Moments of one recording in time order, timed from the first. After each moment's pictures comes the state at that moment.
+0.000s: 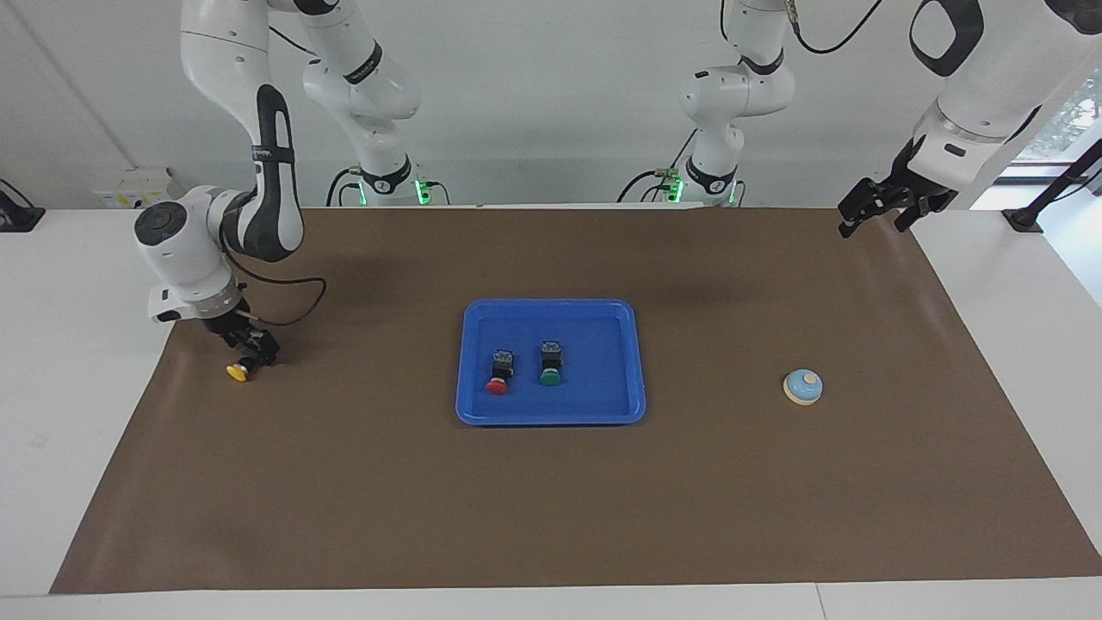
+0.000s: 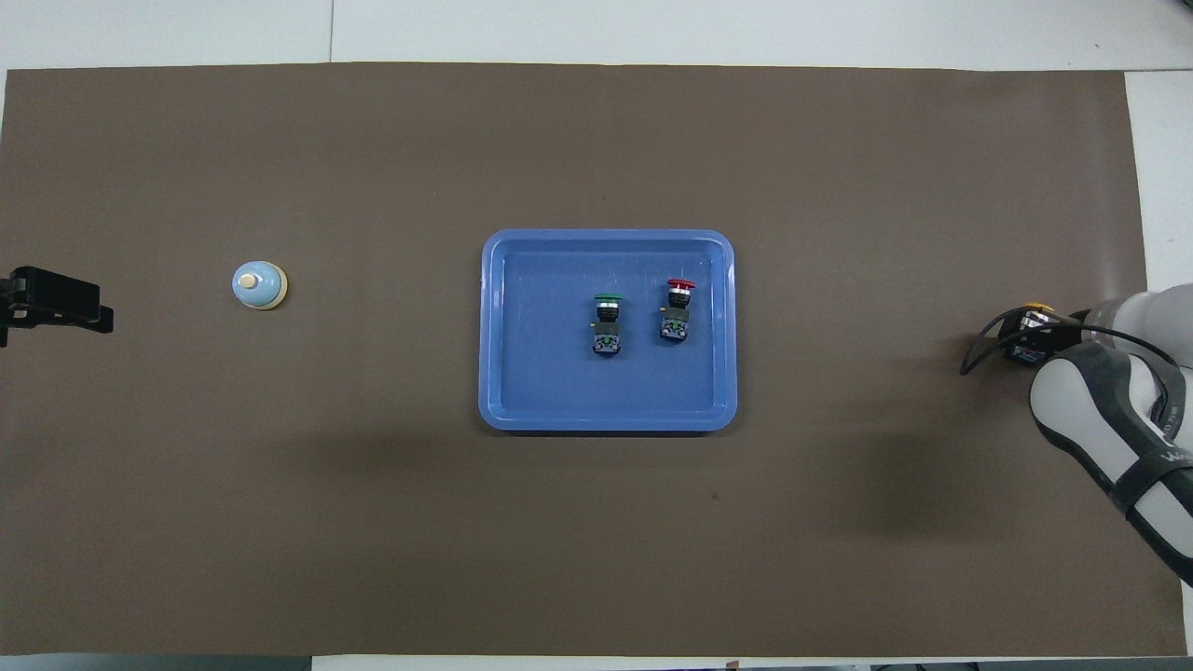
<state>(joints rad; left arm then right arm) 0.06 -0.06 -0.04 -1.67 -0.02 1.55 -0.03 -0.26 0.19 -0.05 -2.25 -0.06 2.48 0.21</state>
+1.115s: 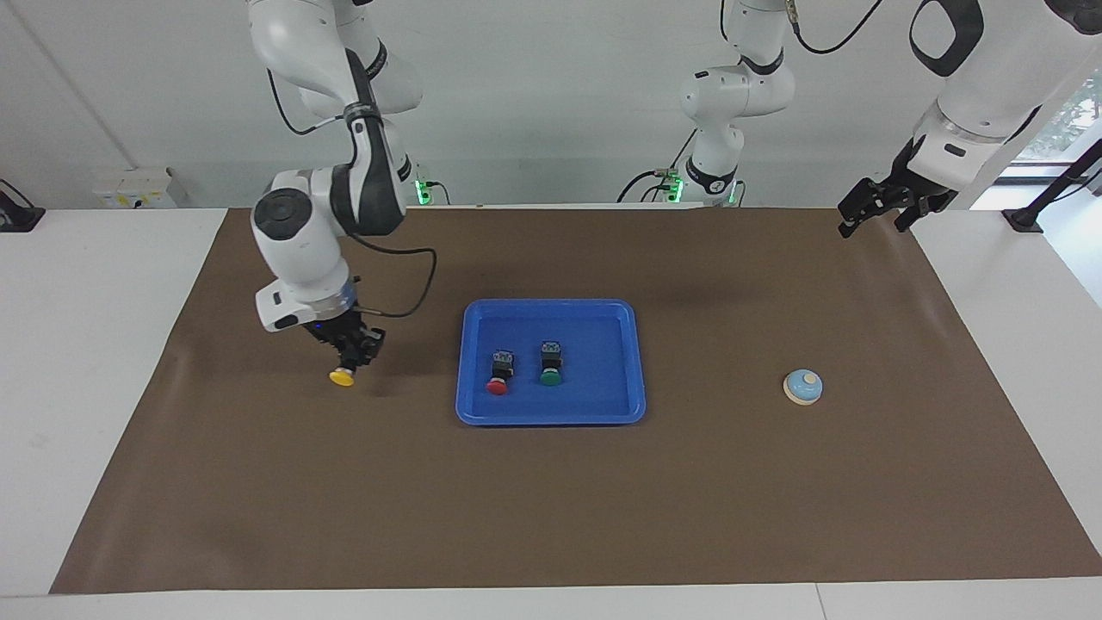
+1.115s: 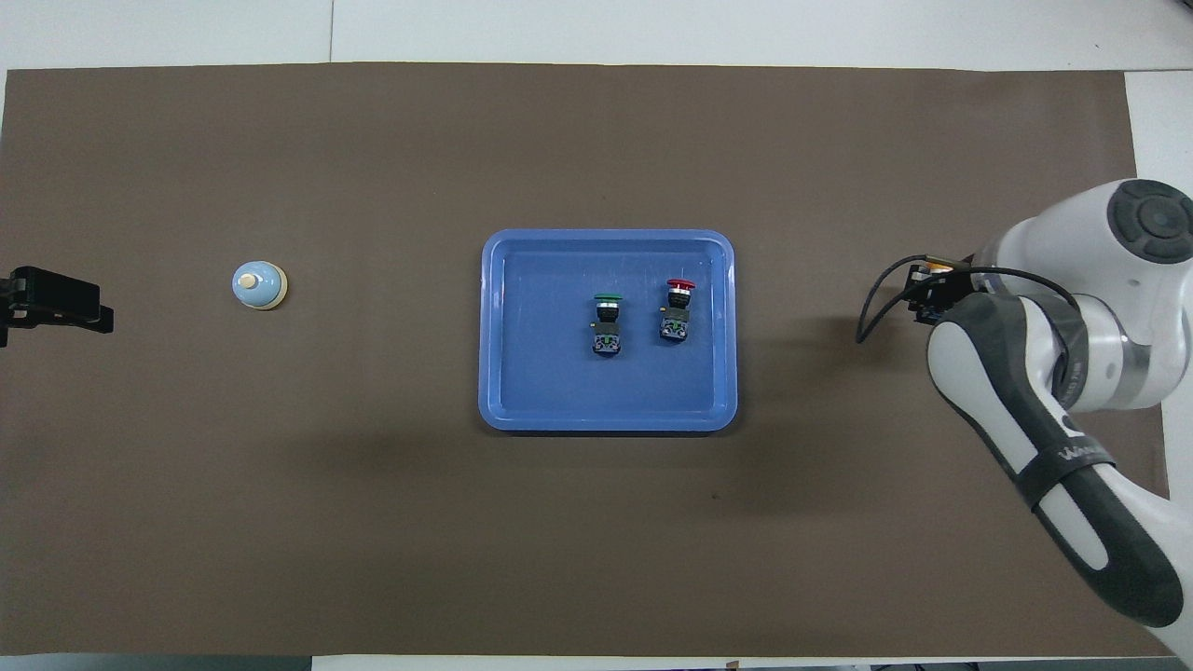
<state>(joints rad) 0.06 -0.06 -0.04 -1.67 -0.02 1.55 -0.03 0.24 0.18 -0.03 -1.96 0.01 2.15 0.54</state>
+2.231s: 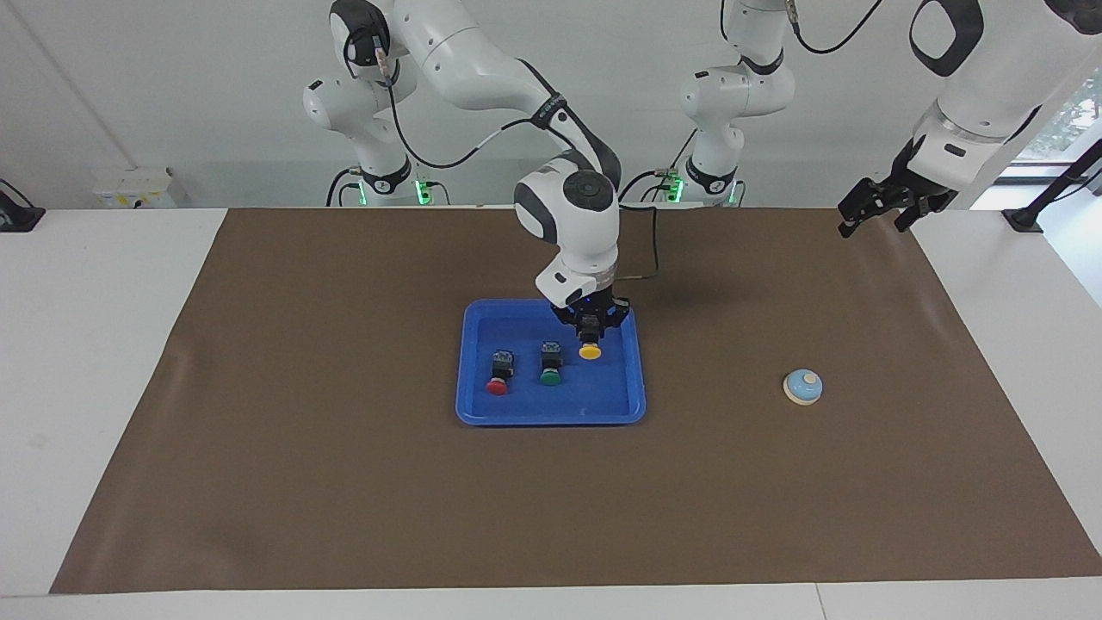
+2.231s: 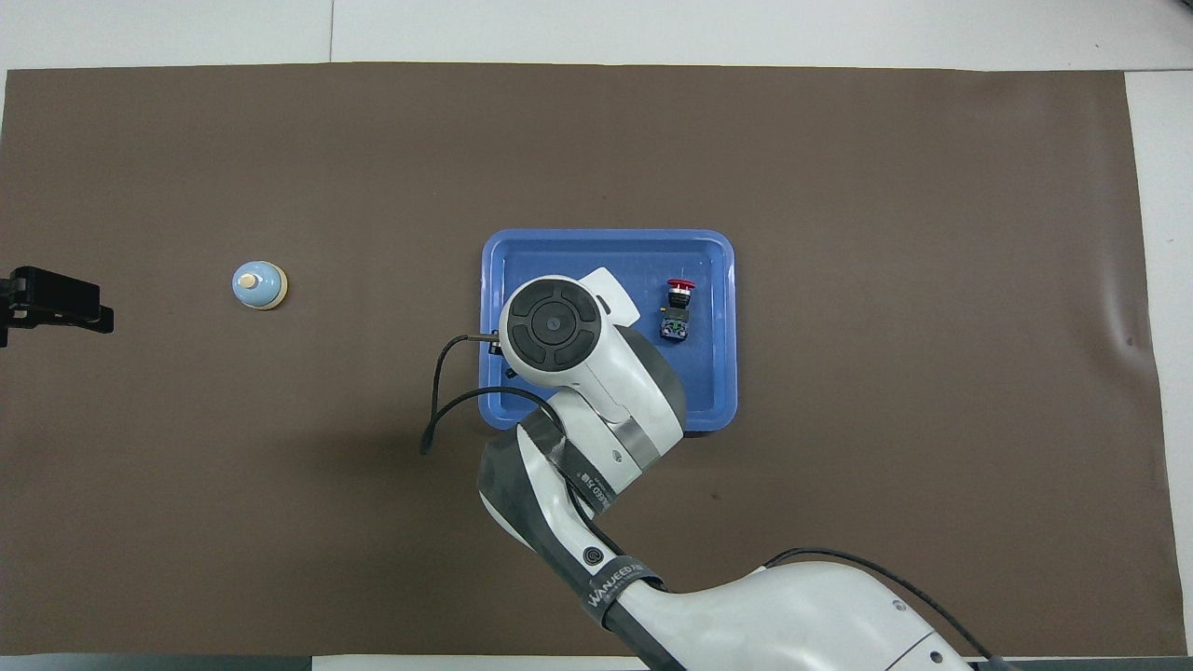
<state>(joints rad) 0.06 -0.06 -0.04 -1.67 -0.02 1.55 -0.03 0.73 0.50 -0.03 -1.65 0.07 2.23 0.83</state>
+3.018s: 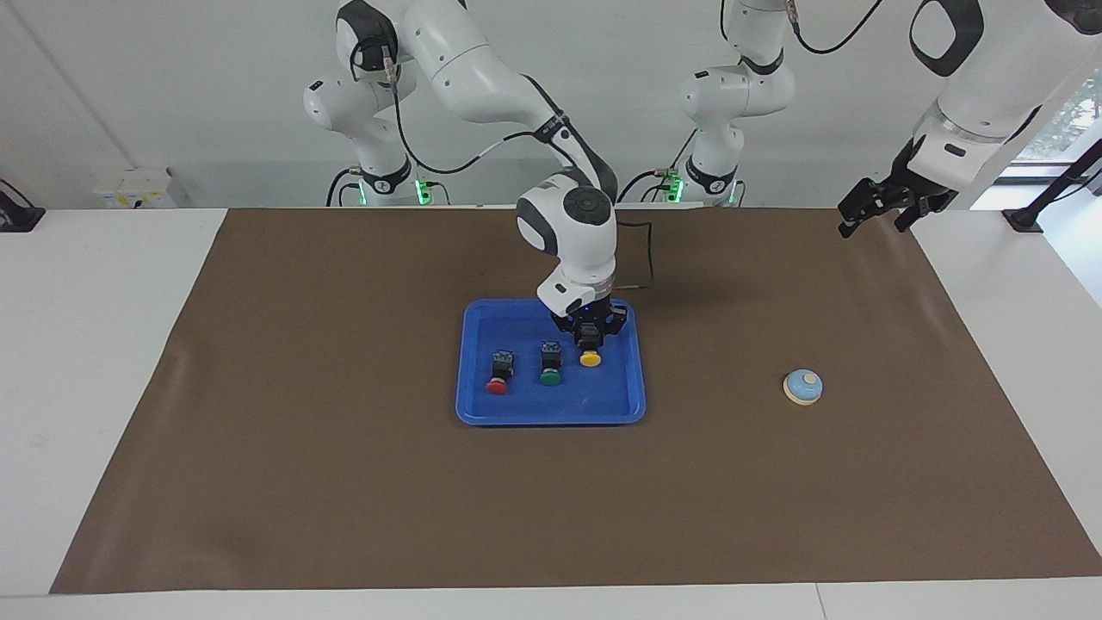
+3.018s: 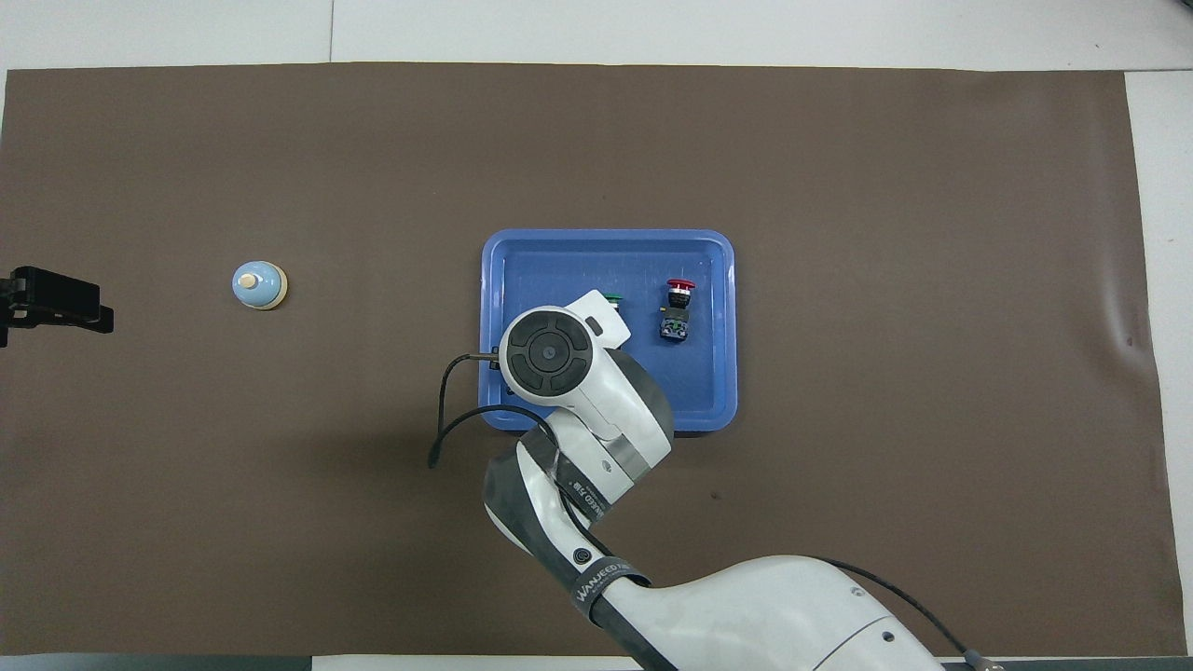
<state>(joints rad) 0.06 -0.06 -0.04 -1.67 -0.02 1.55 -0.03 0.75 0.53 -0.04 -1.70 0.06 2.30 0.84</state>
